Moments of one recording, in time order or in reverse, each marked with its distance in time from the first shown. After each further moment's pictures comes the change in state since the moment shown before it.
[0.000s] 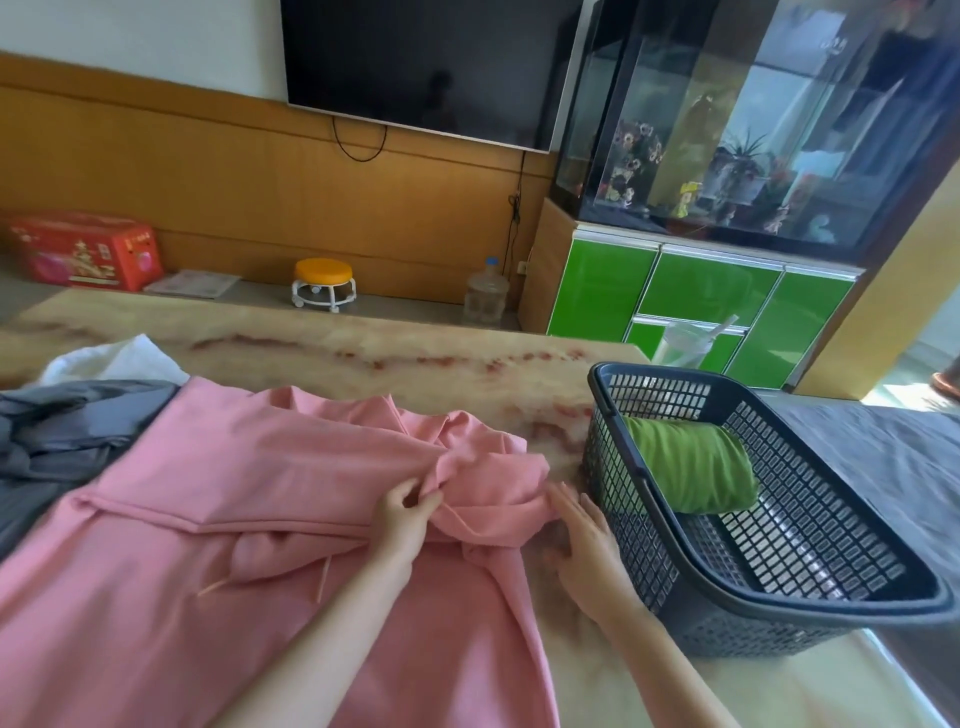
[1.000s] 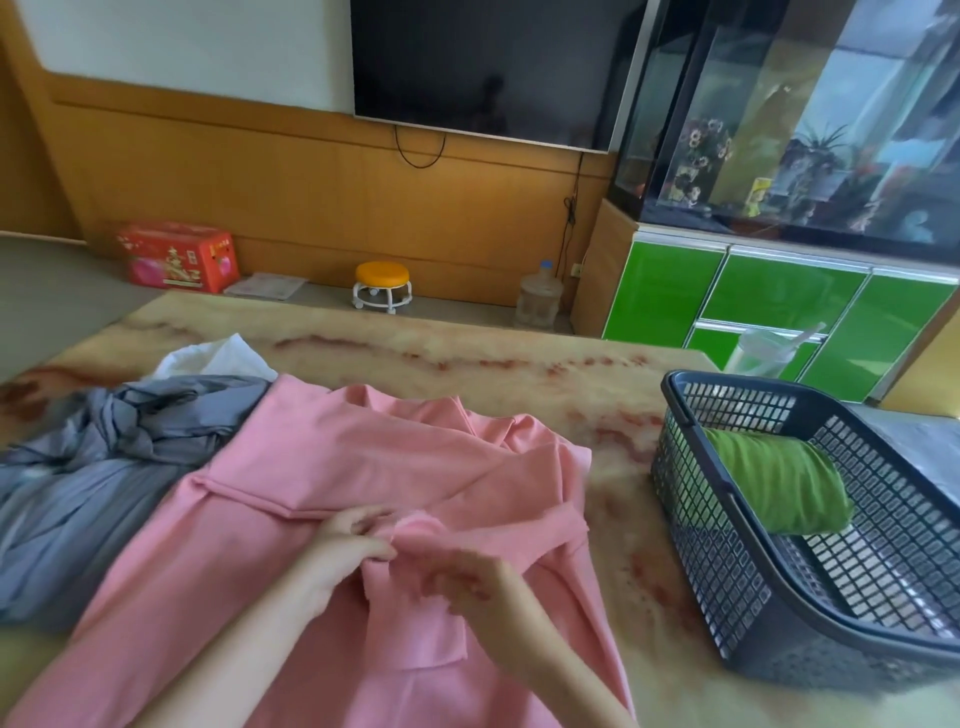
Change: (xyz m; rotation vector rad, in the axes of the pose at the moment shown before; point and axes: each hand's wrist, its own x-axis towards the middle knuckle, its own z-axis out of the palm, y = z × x) left_hand -0.024 0.022 -0.139 0.156 -0.096 -0.268; right_hand -0.045 -0.137 0.071 0.535 -0.346 -0.230
